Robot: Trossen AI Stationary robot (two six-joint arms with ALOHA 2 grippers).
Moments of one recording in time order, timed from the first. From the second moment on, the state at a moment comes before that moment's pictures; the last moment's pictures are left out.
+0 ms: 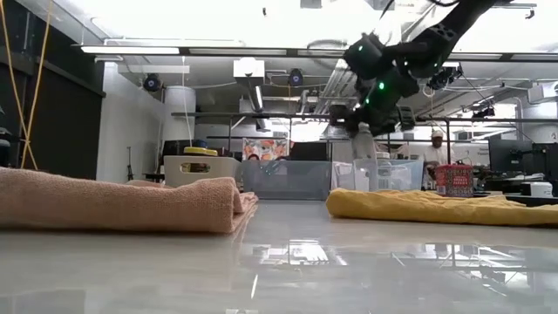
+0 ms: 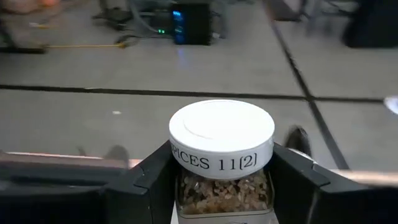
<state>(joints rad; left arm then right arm) 0.51 1.42 1.89 -0.78 0.49 -0.11 -0.49 1.60 0.86 0.16 0.89 0.51</state>
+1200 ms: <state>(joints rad) 0.51 1.42 1.89 -0.78 0.49 -0.07 -0.52 1.78 0.86 0.33 0.96 0.58</state>
